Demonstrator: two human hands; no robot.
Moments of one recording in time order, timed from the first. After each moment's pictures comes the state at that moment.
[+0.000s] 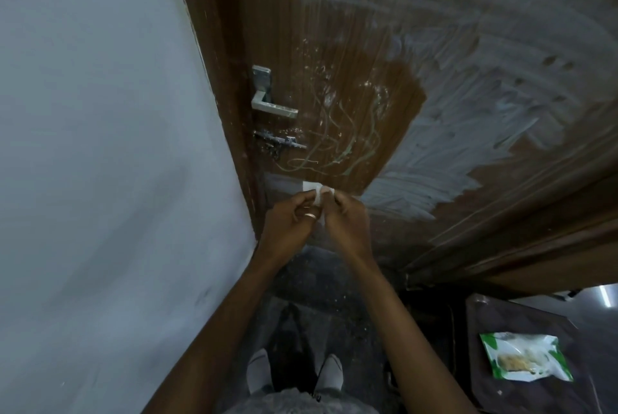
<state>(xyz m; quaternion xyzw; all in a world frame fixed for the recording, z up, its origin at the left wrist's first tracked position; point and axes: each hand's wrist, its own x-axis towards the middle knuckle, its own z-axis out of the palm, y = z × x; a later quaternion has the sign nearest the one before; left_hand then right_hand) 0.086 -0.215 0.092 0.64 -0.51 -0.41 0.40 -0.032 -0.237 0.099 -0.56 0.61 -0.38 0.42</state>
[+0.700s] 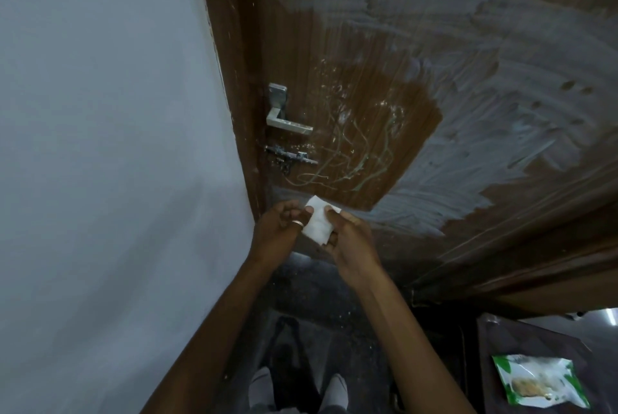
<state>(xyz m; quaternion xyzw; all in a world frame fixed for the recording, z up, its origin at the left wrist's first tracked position) 0.128 -0.228 0.093 0.67 -0.40 -0.47 0.42 -0.006 -0.251 0.092 -0.23 0.56 -0.40 0.69</state>
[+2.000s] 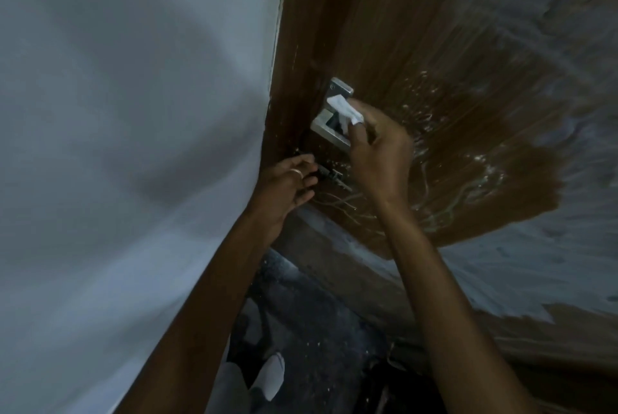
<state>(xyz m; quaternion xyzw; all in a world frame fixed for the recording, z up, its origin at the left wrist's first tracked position) 0.182 -0.359 0.065 0.54 -0.13 -0.57 0.61 0.073 -0.438 0.124 -0.78 0.43 -0.41 0.21</state>
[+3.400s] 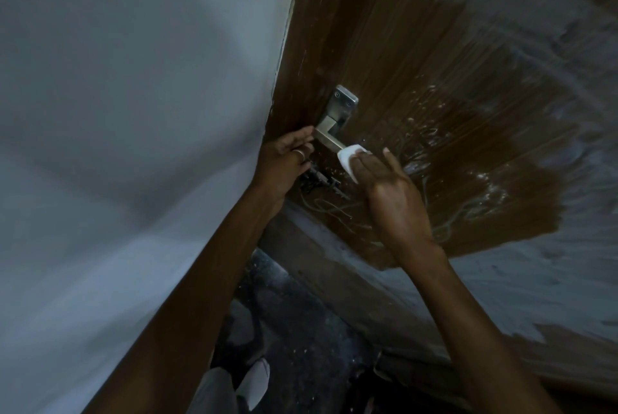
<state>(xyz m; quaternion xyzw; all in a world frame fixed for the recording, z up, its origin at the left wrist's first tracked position) 0.205 -0.404 0.058 0.53 -0.19 -0.50 0.66 0.025 -0.443 0.103 -0.93 0.35 -0.07 -0.08</state>
